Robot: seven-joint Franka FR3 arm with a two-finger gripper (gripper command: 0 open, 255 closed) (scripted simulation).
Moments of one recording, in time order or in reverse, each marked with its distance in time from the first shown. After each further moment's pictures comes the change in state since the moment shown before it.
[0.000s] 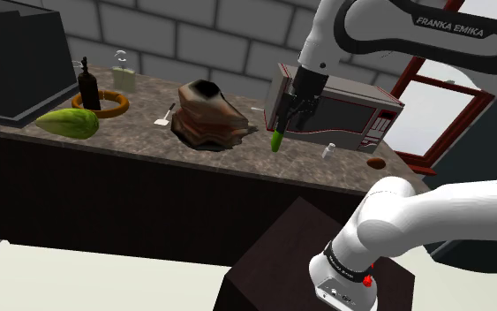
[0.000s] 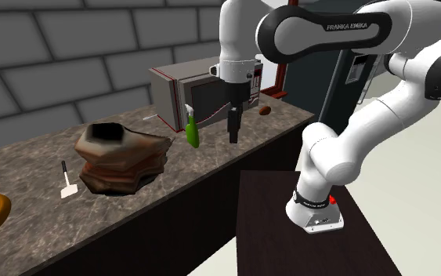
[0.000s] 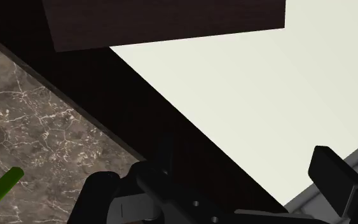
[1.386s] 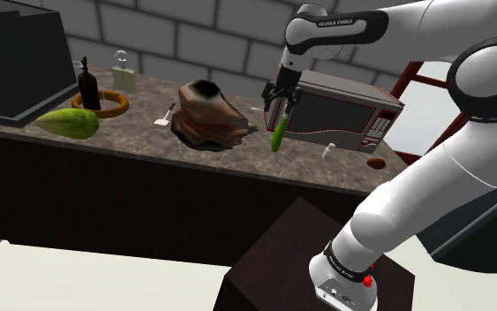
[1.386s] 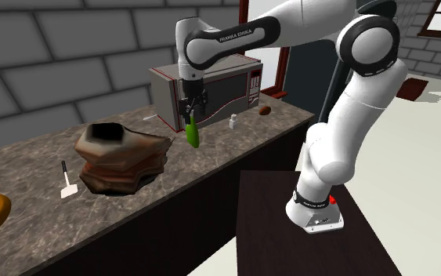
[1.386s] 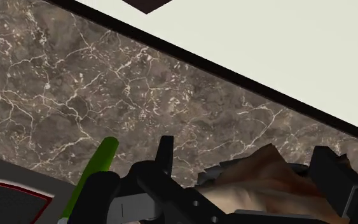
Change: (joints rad) arm -0.173 0.565 -0.186 0.319 -0.085 0.237 0.013
